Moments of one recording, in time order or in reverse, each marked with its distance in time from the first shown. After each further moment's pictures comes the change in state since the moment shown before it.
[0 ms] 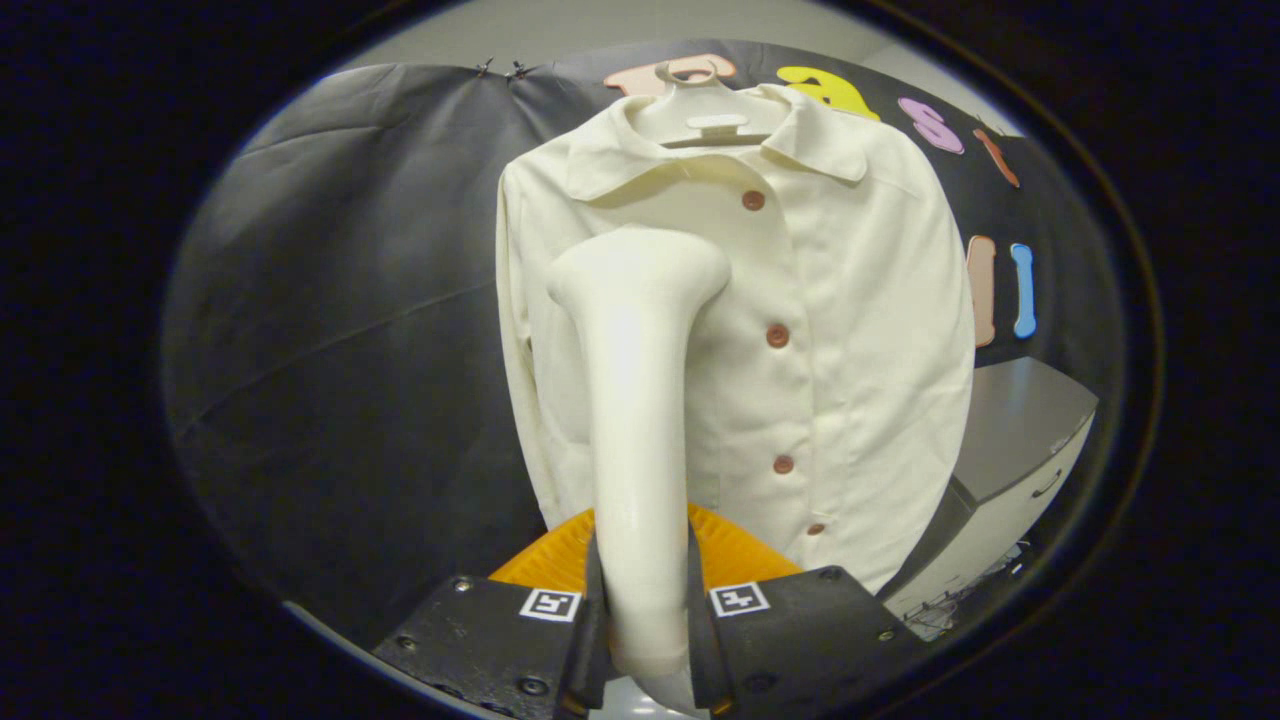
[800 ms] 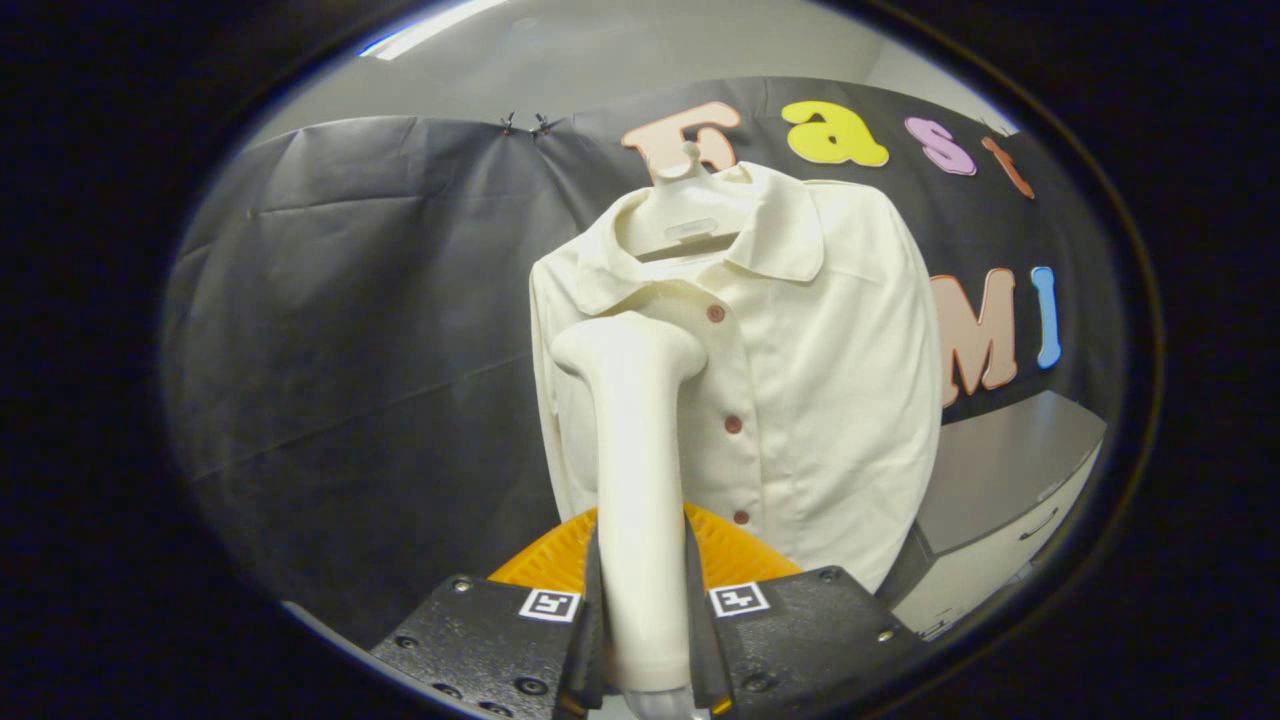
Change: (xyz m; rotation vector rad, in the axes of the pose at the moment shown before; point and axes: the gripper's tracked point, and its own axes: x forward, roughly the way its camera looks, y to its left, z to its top) arm -0.062 -0.028 0.072 0.001 -0.148 0.198
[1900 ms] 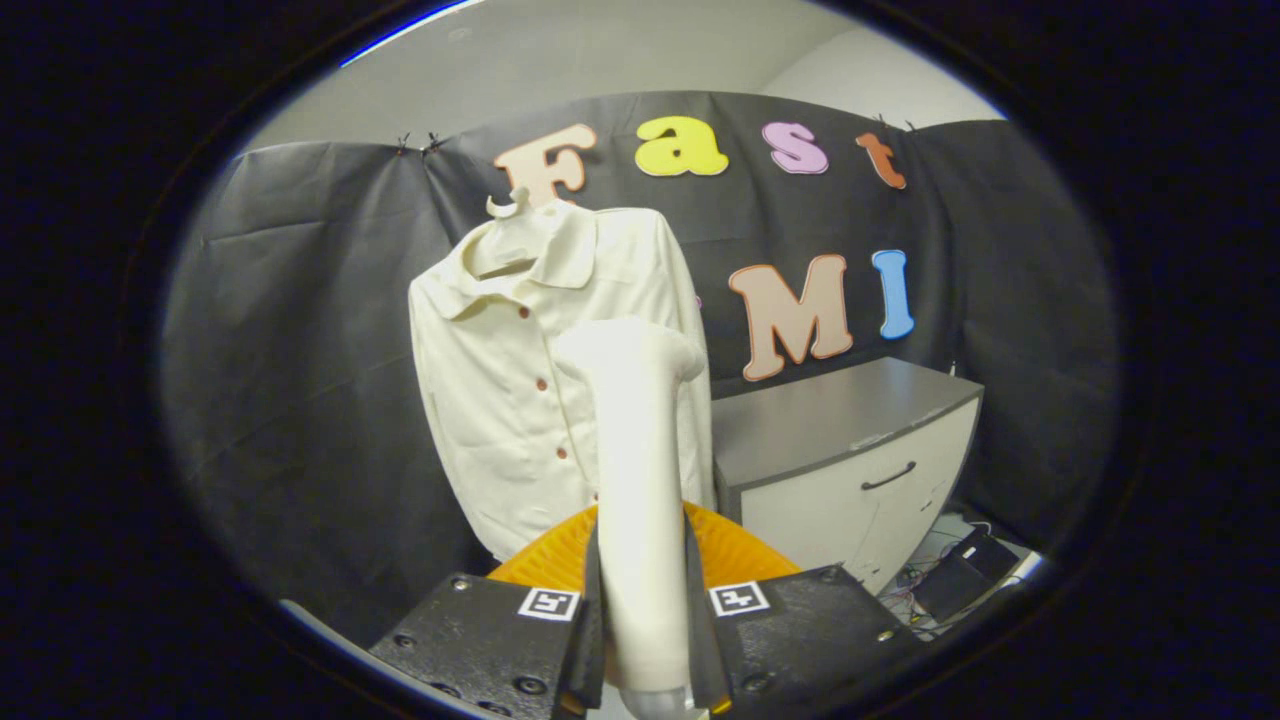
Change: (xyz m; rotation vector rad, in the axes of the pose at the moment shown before) arm -0.176 -0.099 -0.016 0.066 -0.002 -0.333
